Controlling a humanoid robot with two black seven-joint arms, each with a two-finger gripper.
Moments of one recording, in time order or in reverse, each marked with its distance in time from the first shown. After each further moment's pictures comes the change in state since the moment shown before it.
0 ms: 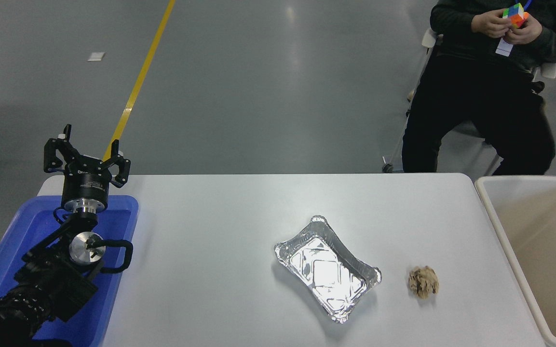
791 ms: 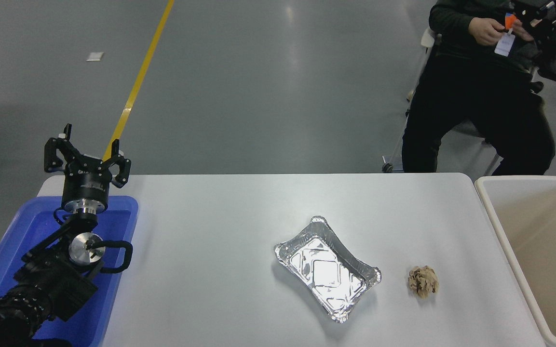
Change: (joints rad) left arm 0.000 0.001 0.000 0.000 0.001 -0.001 0.000; right arm 0.867 -0.009 -0.754 0.608 -0.250 0.061 0.002
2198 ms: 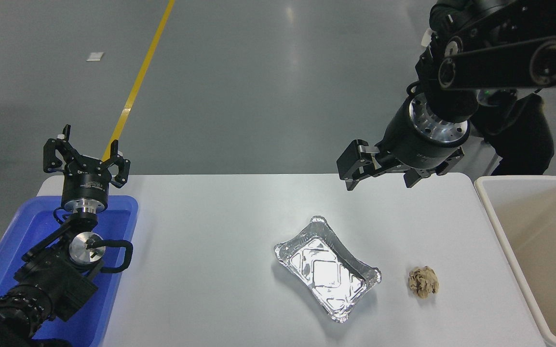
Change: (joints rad) left arm 0.000 -0.001 0.000 0.000 -0.001 0.001 0.000; right arm 0.547 0.798 -0.642 0.319 0.353 0.673 -0.012
